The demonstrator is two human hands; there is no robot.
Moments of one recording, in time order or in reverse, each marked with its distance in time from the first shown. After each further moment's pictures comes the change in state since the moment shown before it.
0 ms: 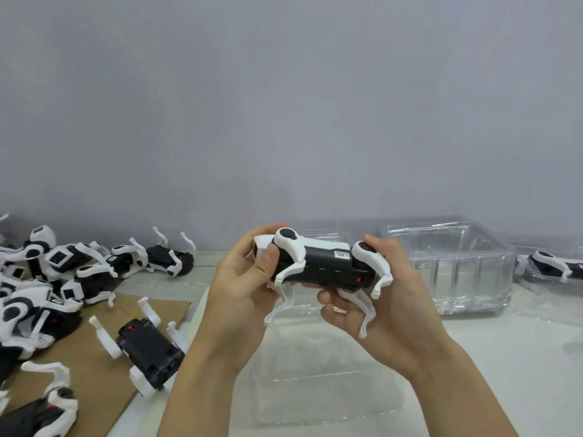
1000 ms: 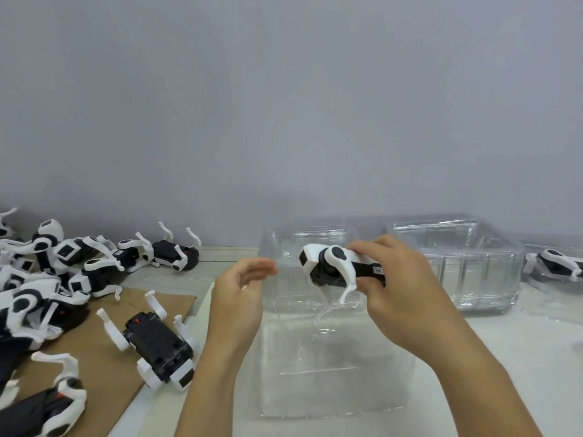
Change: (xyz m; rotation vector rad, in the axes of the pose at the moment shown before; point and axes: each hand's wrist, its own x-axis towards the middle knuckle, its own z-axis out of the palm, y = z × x) left_hand 0.005 -0.034 -0.031 0.601 0.367 -0.012; right_hand 0.003 -0.003 -0.018 -1.560 0.285 -0.523
